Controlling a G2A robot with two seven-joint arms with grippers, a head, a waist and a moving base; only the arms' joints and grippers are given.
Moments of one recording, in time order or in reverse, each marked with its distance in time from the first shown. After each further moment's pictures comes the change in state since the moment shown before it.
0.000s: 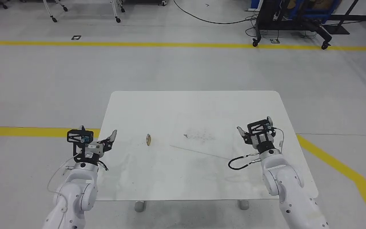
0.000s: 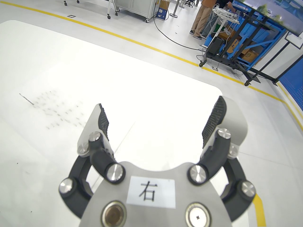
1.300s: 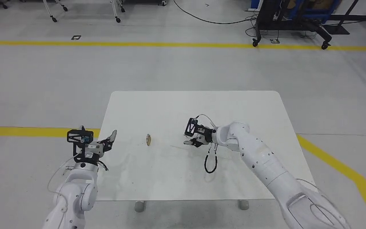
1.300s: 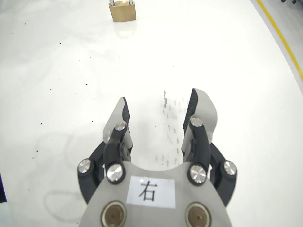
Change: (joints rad) left arm 0.000 0.000 0.000 0.000 0.000 0.000 0.000; right arm 0.772 -0.140 -0.587 0.800 0.190 -0.813 0.078
